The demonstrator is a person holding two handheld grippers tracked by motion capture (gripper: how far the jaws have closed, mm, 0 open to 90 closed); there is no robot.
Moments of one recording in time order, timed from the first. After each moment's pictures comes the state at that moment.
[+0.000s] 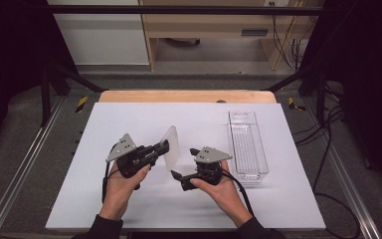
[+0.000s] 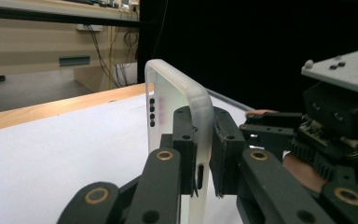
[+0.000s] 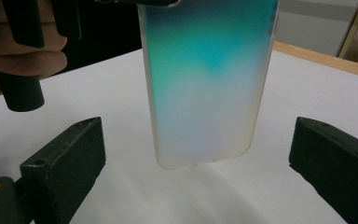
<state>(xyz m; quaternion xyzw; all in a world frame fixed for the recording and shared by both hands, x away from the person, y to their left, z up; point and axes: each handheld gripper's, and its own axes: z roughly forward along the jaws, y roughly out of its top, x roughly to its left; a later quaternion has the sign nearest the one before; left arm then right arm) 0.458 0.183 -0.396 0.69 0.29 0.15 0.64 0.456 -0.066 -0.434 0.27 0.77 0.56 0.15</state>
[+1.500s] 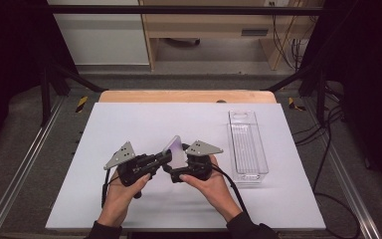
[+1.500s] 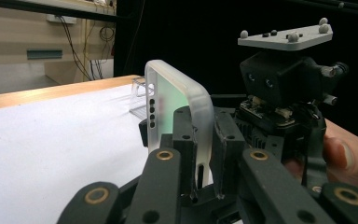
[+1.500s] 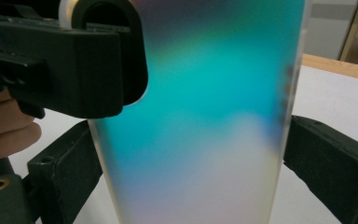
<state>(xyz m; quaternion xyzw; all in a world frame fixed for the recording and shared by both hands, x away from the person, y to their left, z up) 0.443 0.178 -0.408 0.70 0.27 0.11 0.65 0.469 -0.041 -0.429 0.30 0.75 0.57 0.14</state>
